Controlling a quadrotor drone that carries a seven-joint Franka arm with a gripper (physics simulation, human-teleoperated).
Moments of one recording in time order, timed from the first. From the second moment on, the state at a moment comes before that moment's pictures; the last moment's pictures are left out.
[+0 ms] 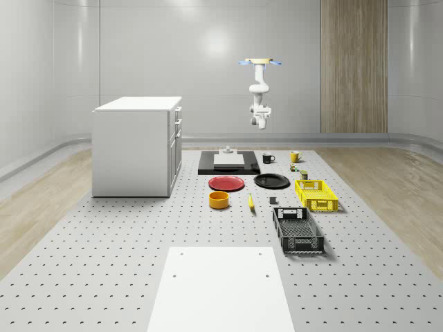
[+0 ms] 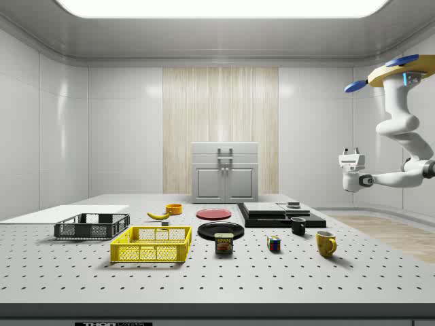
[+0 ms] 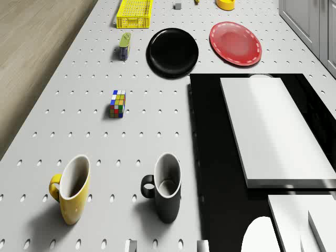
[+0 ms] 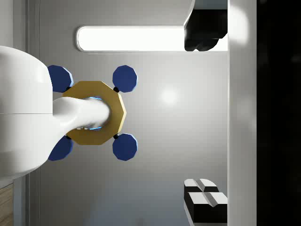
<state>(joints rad) 0.00 -0.79 0.00 -2.34 0.00 1.55 0.79</state>
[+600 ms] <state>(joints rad) 0.00 -0.72 0.00 -2.10 0.00 1.39 0.78</state>
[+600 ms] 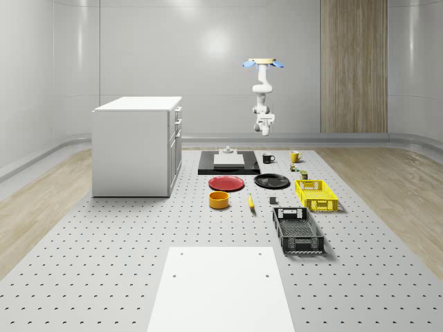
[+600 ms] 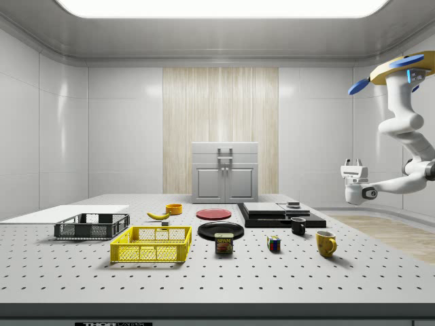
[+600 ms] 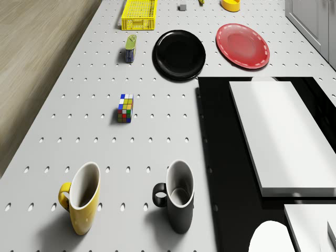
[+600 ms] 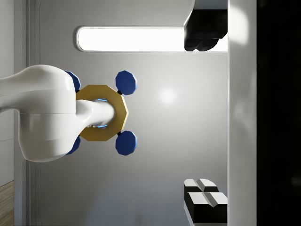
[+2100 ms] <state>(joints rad) -0.01 -0.71 0.01 -2.05 0.00 1.37 0.78</state>
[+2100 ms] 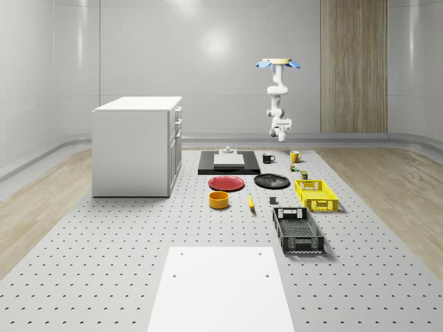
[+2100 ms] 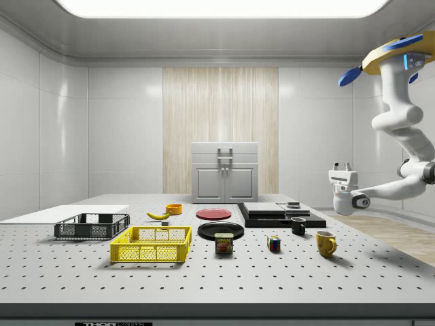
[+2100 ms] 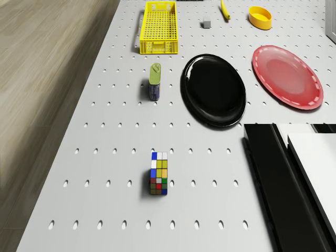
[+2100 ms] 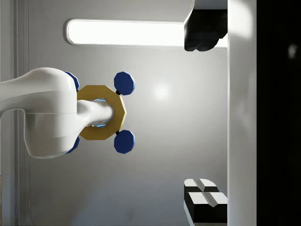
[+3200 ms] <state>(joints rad) -0.04 -0.72 0.10 -2.07 -0.12 1.39 0.80</state>
